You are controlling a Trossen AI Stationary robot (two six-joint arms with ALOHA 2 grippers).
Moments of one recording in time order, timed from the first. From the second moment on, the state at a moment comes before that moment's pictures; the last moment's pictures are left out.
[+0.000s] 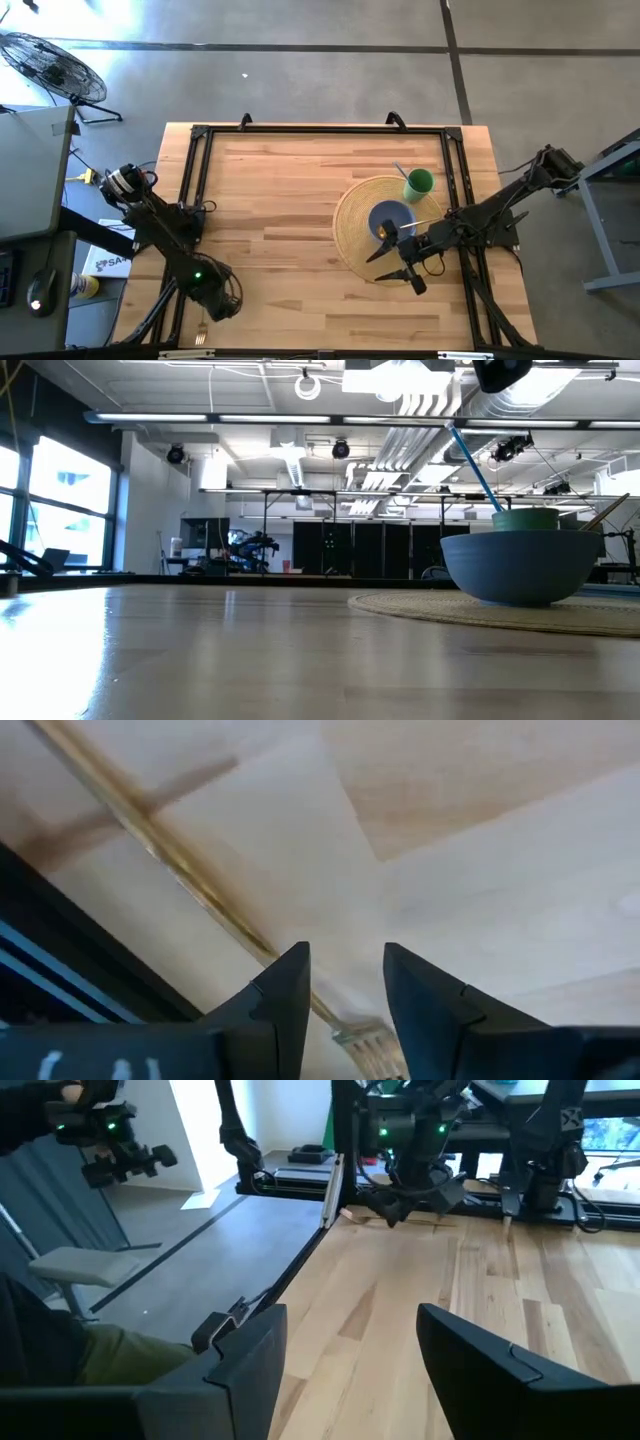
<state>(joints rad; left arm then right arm) -0.92 1.53 0.80 -0.66 0.28 -2.04 0.50 1.12 0.59 0.33 0.08 0.12</state>
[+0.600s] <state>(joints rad) -0.84 1.61 0.78 -0.58 0.66 -1.83 0.50 1.12 0.59 0.31 0.11 0.12</state>
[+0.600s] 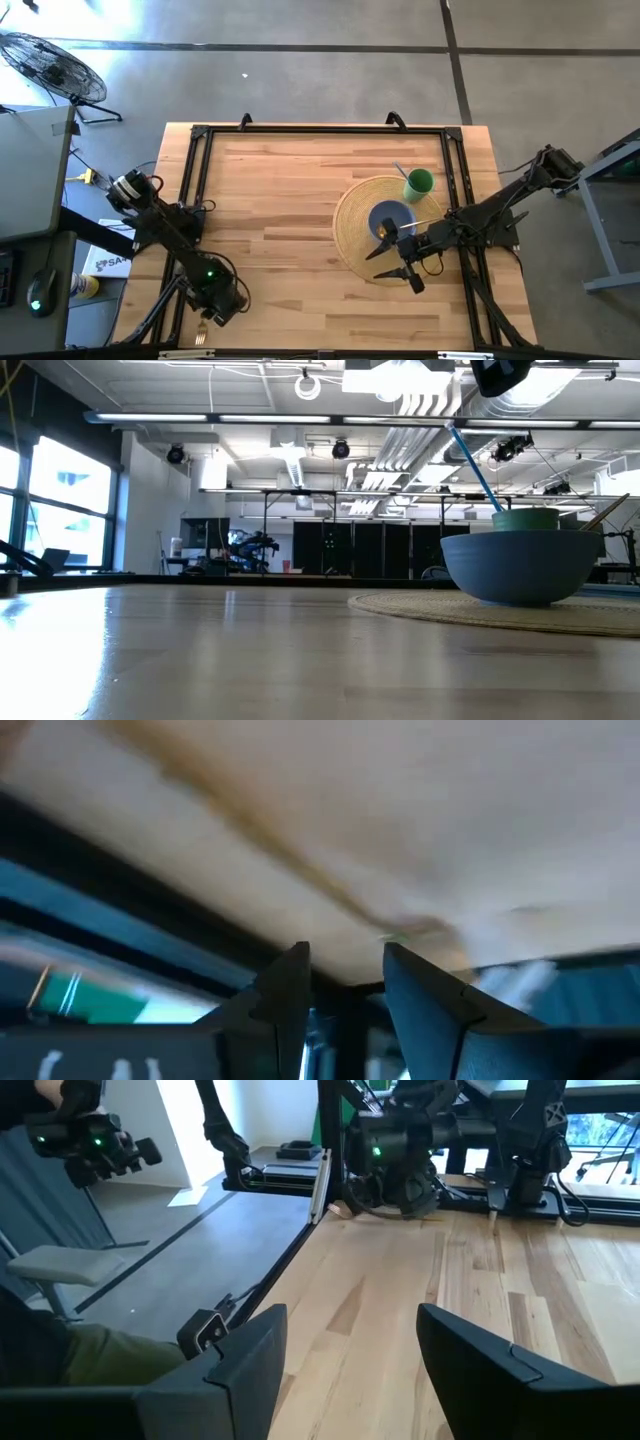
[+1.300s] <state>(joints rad) -0.84 1.64 0.75 -0.44 0.47 -1.69 0.48 1.12 0.59 0.30 0.12 0.13</state>
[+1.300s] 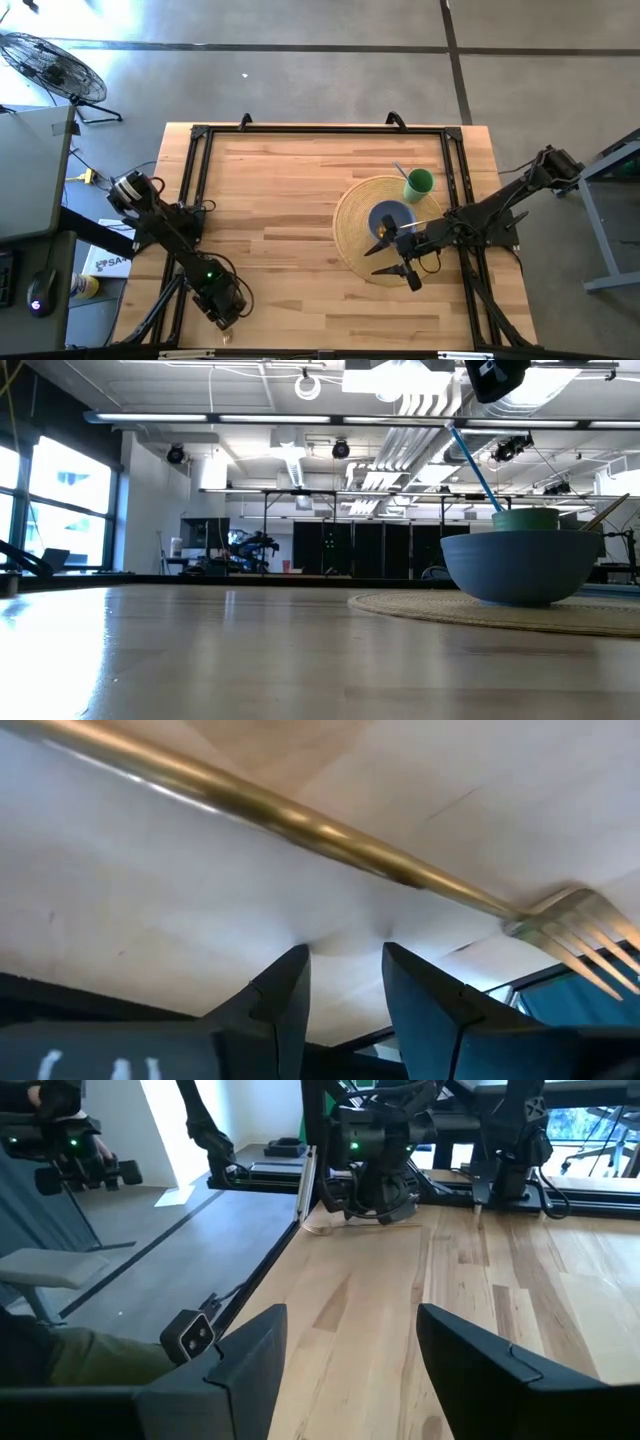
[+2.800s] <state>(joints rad) -0.66 1.61 0.85 -0.48 0.29 -1.82 0.48 1.12 0.59 0.27 0.16 0.14</state>
